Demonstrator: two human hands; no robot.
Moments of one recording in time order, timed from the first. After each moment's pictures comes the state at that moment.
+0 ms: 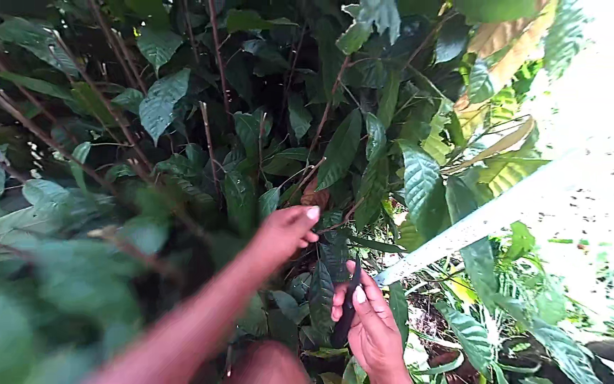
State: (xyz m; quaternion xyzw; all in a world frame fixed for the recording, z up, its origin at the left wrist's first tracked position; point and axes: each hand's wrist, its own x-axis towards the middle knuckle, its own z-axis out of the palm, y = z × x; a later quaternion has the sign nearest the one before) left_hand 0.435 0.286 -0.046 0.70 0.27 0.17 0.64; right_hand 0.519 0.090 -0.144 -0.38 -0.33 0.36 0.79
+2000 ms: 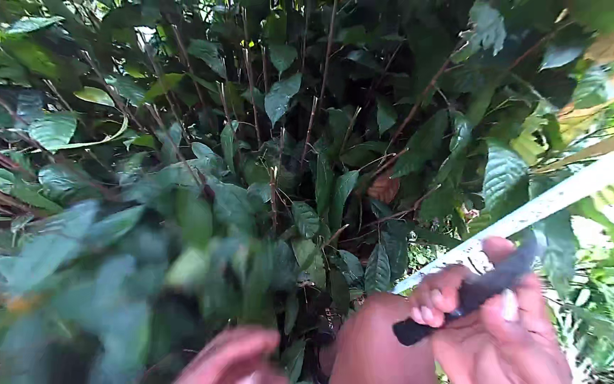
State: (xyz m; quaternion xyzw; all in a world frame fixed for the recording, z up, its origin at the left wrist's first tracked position) left_hand 0.138 0.071 -0.006 0.65 0.26 0.43 0.58; right_hand 0.448 0.044 -0.009 -0.26 -0.50 0.35 0.75
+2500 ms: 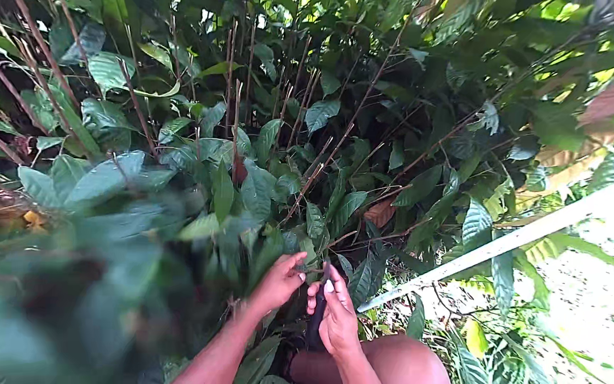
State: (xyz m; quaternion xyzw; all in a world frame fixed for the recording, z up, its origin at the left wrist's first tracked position) left_hand 0.220 0.167 -0.151 0.62 0.34 0.31 0.63; right_hand 0.363 0.073 -0.148 -0.39 -0.38 0.50 0.67
